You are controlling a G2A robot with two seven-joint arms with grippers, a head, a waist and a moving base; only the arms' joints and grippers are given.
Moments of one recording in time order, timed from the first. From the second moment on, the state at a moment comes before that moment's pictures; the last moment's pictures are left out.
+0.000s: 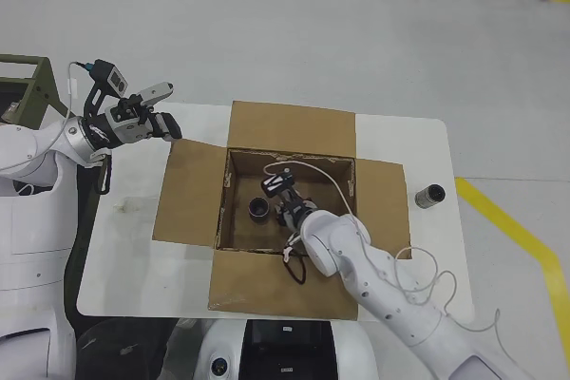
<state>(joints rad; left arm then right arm) 1.03 -0.96 -1.66 -1.51 -0.43 0.10 -1.19 -1.03 -1.42 0.72 -1.57 -1.25 0.19 0.88</state>
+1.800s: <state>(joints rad) 1.03 -0.96 -1.66 -1.51 -0.43 0.10 -1.19 -1.48 -1.33 1.28 -2.20 -1.20 -0.03 0.84</state>
